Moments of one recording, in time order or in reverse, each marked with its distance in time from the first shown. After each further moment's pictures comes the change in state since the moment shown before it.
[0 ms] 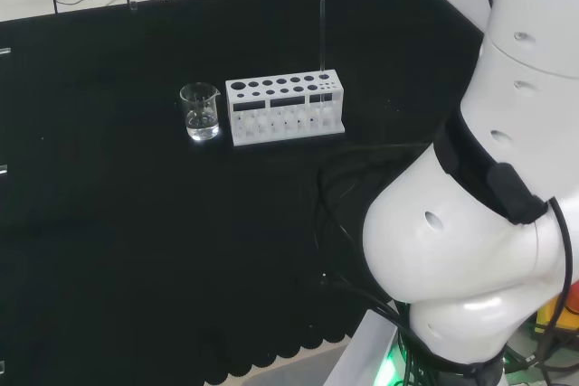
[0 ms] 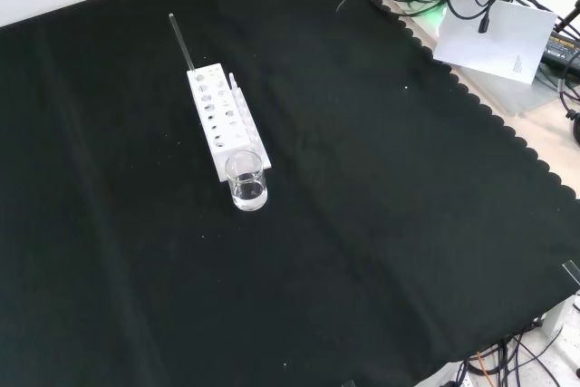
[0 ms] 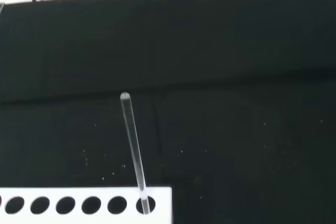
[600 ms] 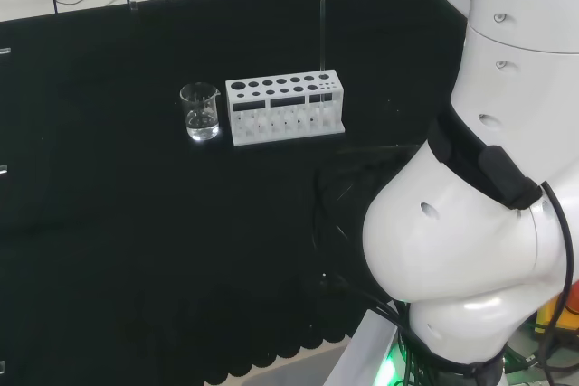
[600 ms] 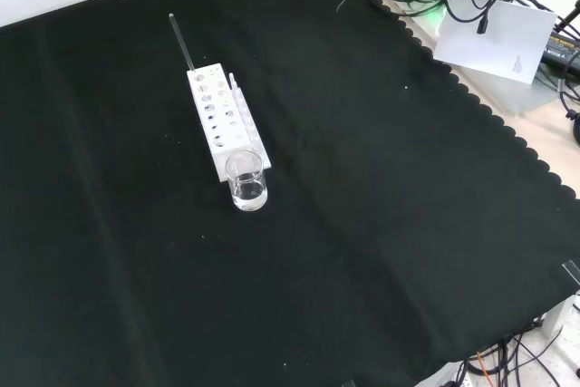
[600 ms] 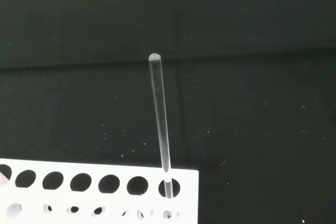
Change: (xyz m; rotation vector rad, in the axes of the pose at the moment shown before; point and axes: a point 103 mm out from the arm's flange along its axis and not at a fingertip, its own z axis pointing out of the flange) arm 0.022 0.027 0.038 0.050 -0.005 -0.076
